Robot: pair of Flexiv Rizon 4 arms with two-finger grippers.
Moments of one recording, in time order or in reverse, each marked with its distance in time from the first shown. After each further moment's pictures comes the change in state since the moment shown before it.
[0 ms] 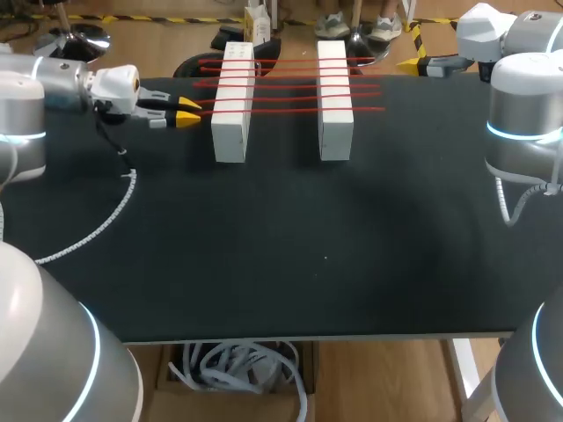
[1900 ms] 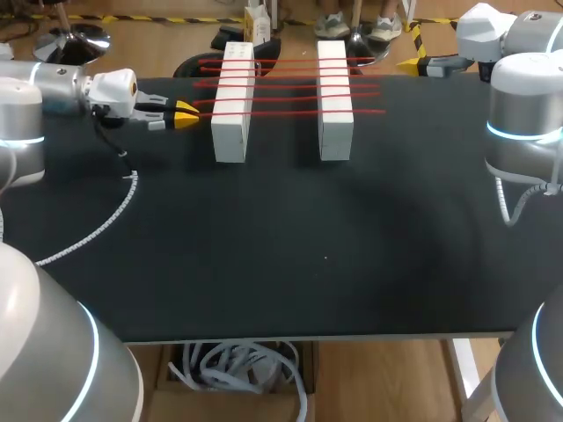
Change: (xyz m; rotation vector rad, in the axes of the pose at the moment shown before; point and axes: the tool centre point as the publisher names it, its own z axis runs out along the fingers) left arm 0.001 0.004 -0.004 0.019 -0.011 0.001; right arm 0.000 0.000 0.000 0.000 0.000 0.000
